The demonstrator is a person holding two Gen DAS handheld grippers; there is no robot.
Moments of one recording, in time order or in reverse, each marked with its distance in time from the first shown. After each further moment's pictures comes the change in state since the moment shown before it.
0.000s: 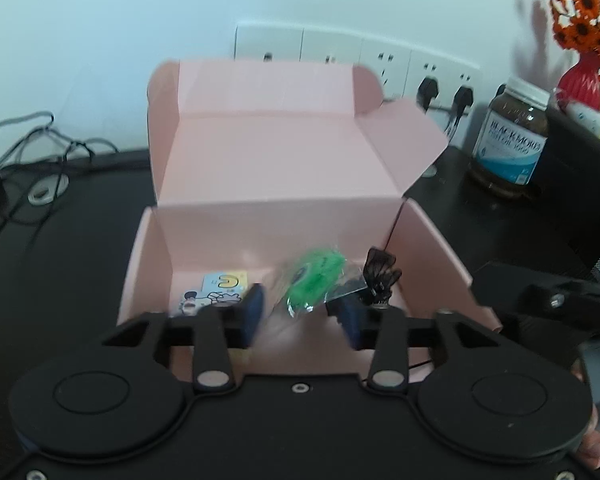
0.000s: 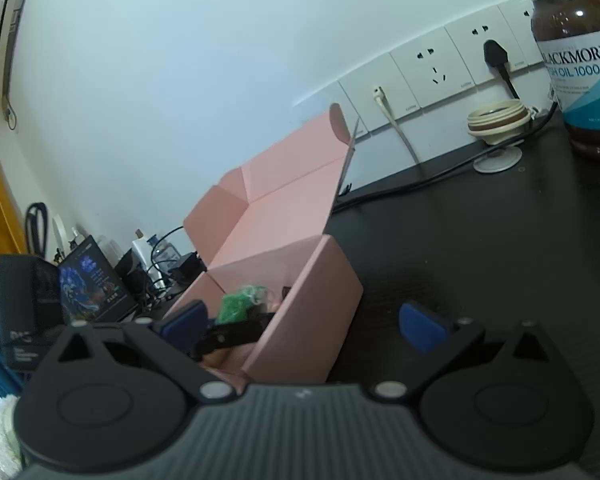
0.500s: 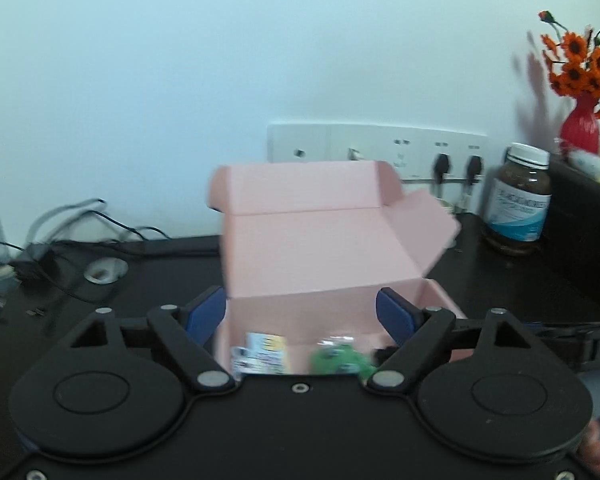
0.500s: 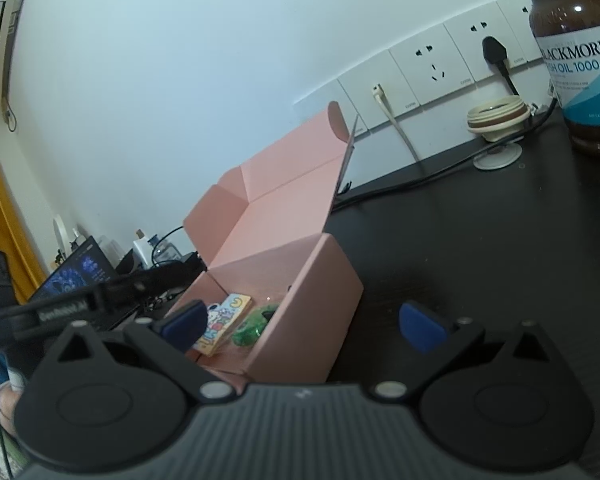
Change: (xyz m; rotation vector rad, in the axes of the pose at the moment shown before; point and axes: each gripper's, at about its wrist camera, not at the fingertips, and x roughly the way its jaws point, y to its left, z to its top) left arm -0.048 0.020 0.013 0.041 -0.211 0.115; right arm 0.000 -0.002 0.000 0.009 0.005 0.002
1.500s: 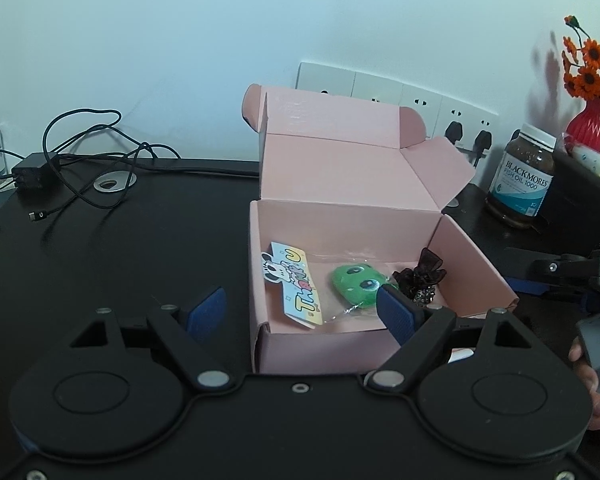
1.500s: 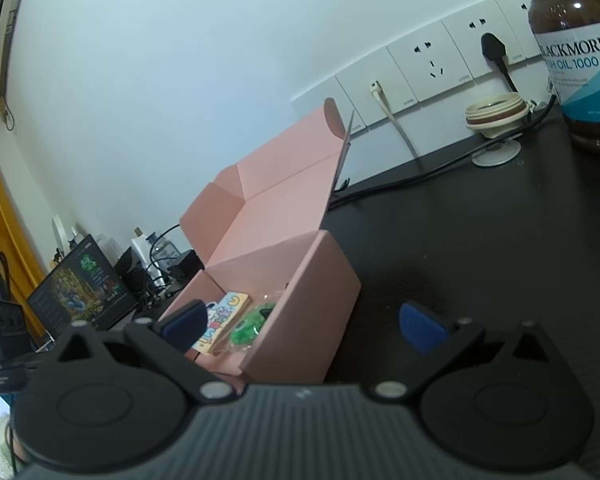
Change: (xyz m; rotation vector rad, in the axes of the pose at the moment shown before) left arm -0.003 0.030 -0.046 -0.142 0.118 -0.078; right arm 0.002 -0.001 0.000 -0.002 0.012 -0.004
